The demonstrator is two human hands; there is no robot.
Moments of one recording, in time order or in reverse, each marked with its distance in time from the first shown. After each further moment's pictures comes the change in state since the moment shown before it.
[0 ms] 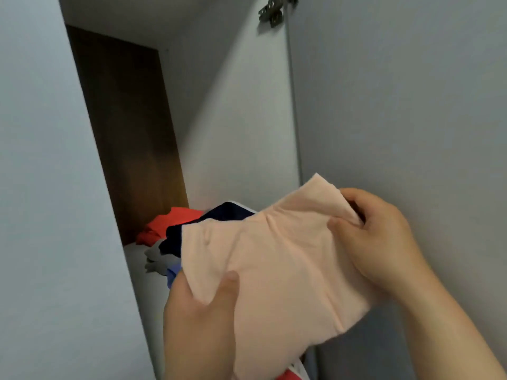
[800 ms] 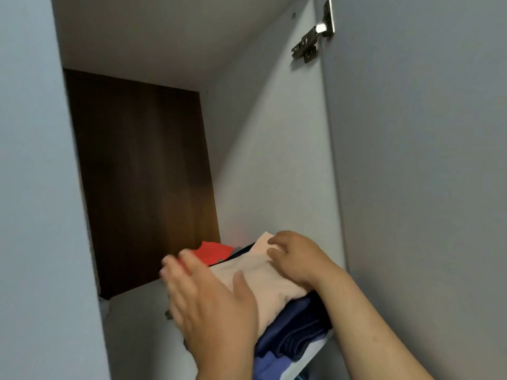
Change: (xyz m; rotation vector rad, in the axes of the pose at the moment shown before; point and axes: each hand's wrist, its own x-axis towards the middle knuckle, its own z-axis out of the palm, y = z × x) left_hand 0.101 -0.003 0.065 0.592 0.382 0.317; right_hand 0.142 0.068 0.191 -0.263 -0.541 -0.160
